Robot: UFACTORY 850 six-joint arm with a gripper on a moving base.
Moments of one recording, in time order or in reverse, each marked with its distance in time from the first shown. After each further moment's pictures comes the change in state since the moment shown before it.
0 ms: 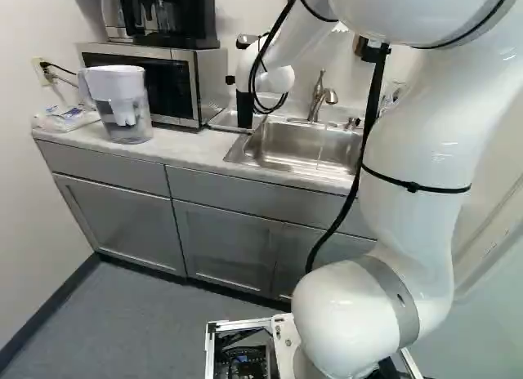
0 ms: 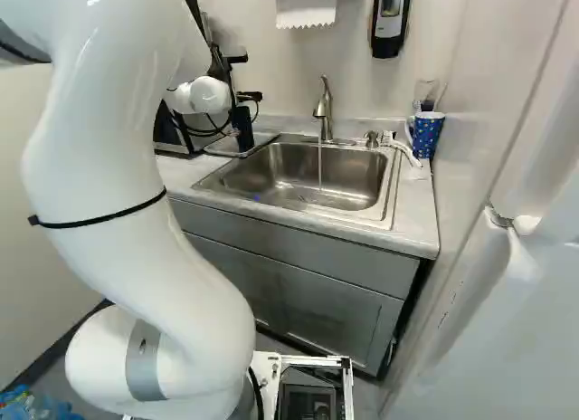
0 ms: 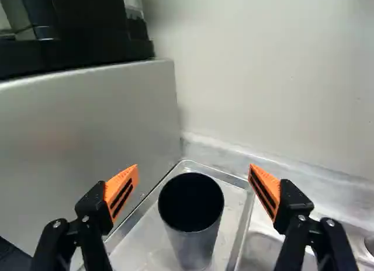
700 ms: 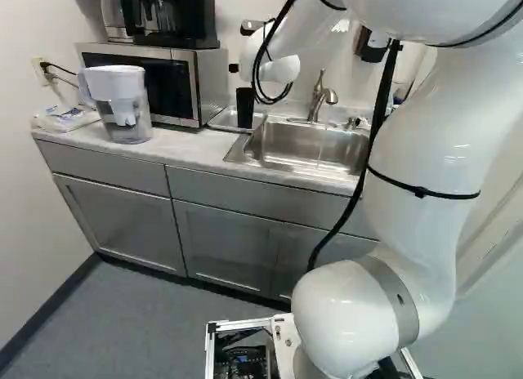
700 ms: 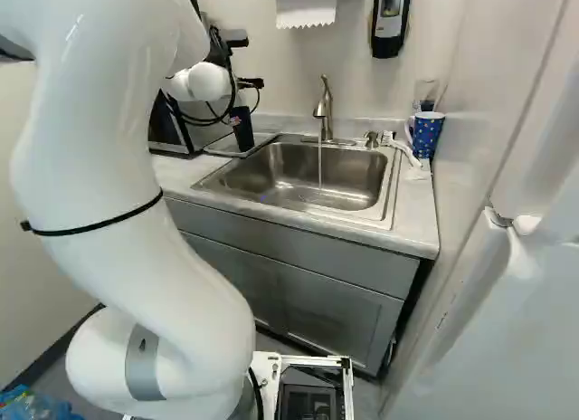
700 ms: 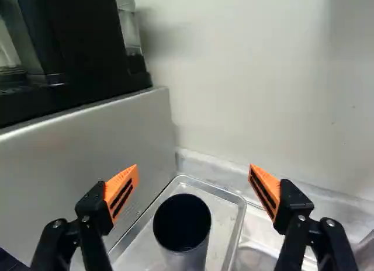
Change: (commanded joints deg) arm -1.2 2.3 -1.8 0.0 -1.1 0.0
